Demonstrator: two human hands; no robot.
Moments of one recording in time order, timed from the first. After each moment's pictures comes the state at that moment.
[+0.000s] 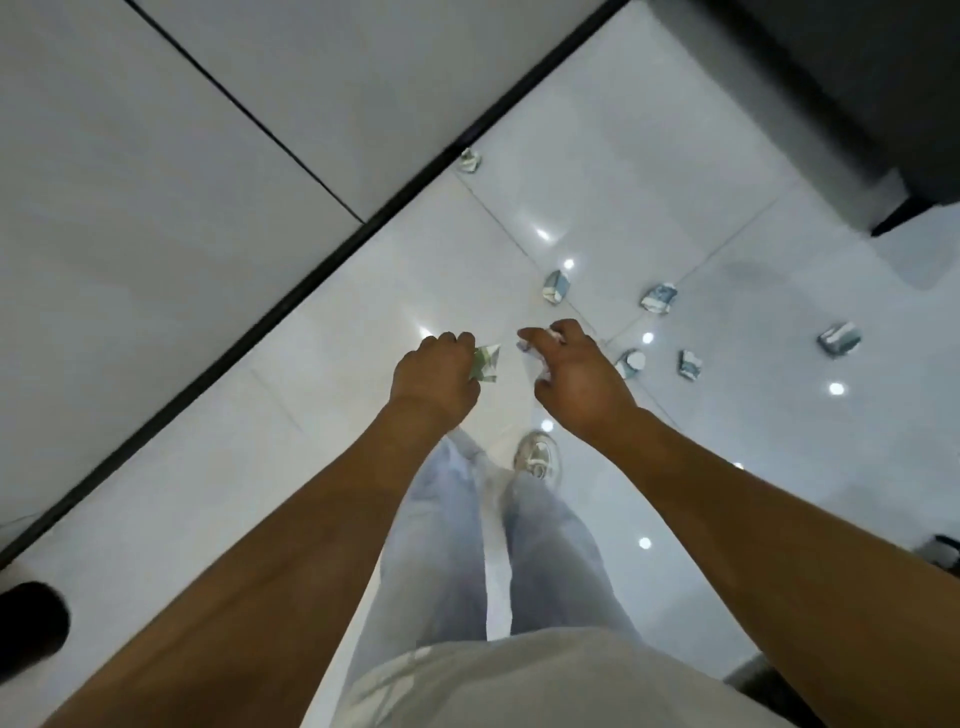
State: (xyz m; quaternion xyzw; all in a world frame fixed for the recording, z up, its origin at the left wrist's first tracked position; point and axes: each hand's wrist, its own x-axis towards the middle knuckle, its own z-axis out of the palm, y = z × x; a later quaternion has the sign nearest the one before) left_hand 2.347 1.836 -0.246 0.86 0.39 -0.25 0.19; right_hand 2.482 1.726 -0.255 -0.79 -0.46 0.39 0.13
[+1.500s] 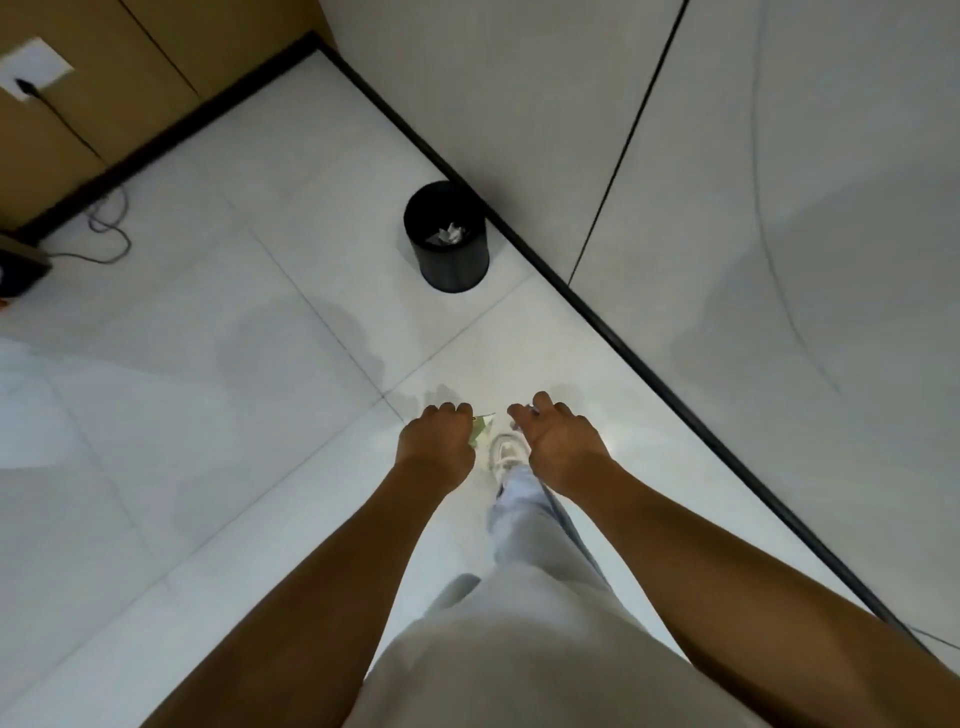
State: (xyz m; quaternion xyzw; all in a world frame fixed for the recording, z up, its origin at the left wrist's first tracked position) left_hand 1.402 1.711 -0.165 0.35 0.89 -0.05 0.29; right_hand 1.497 1.843 -0.183 -0.15 -0.94 0.16 -0.27
